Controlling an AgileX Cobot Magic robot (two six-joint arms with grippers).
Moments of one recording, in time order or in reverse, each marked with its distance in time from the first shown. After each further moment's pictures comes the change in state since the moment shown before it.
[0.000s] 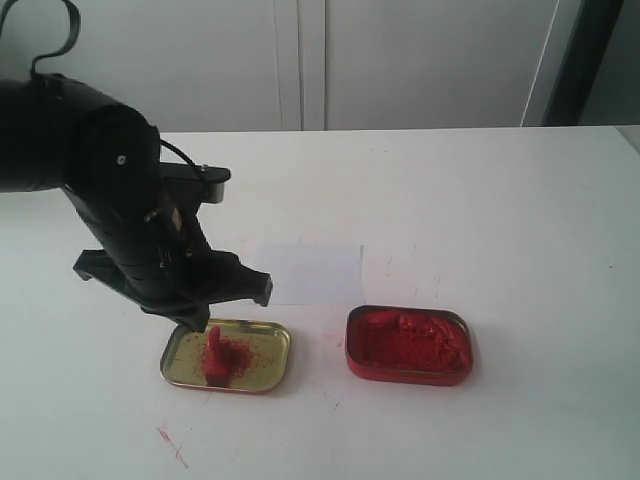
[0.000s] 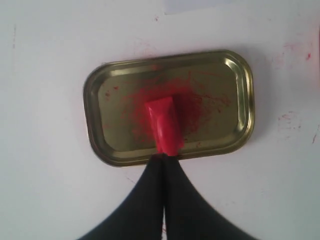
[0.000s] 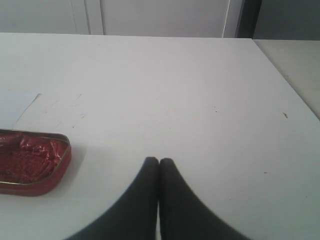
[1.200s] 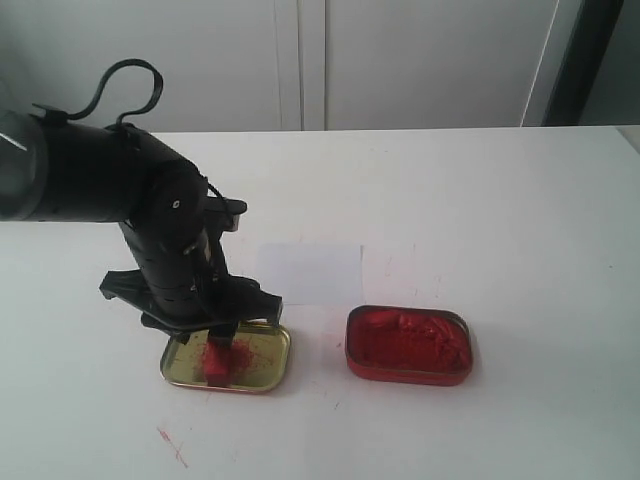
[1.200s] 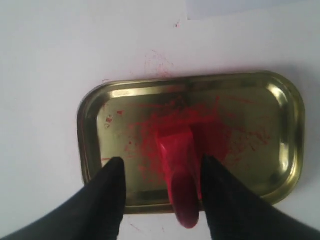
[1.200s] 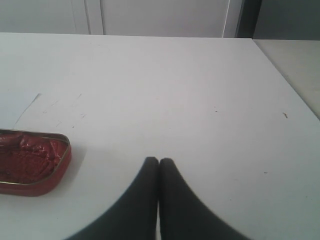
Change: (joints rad) left arm -0.005 0.162 -0.028 0.076 -0.062 -0.092; right arm 0.000 0.000 0.000 0.000 0.000 0.000
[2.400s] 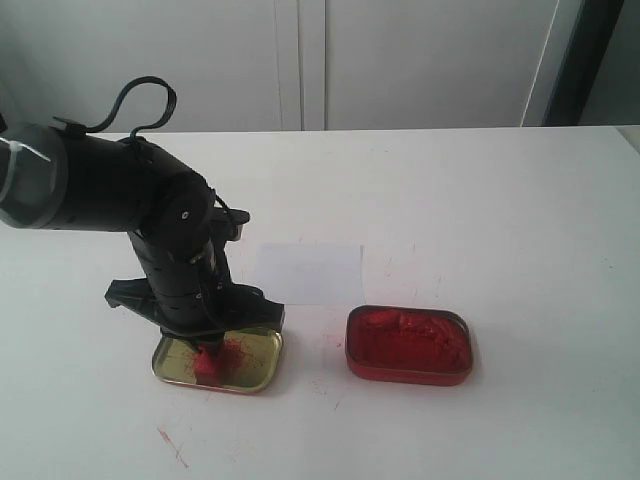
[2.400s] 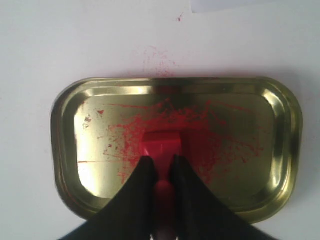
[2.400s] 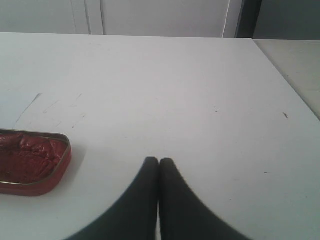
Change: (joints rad) left arm 0.000 0.035 -0.002 0.000 -0.016 -0.014; right arm 0.000 0.000 0.000 0.000 0.000 0.000
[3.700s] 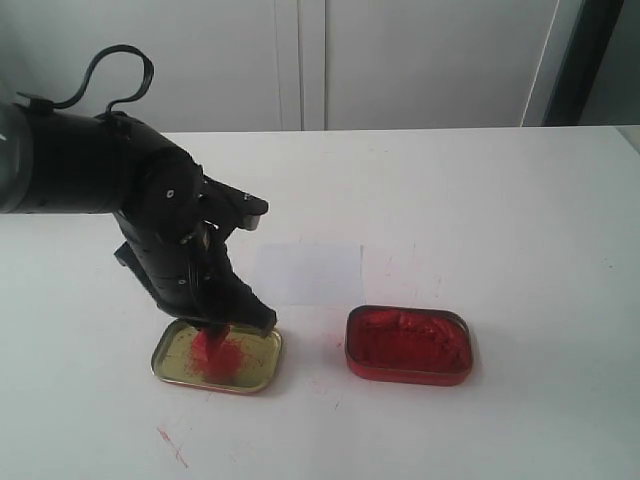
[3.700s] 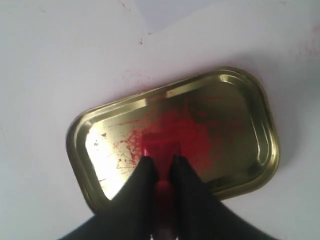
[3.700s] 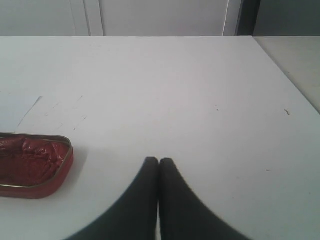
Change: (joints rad) left arm 0.000 -0.063 -0.007 0.000 0.005 0.343; right arm 0.000 0.000 0.000 0.000 0.000 0.024
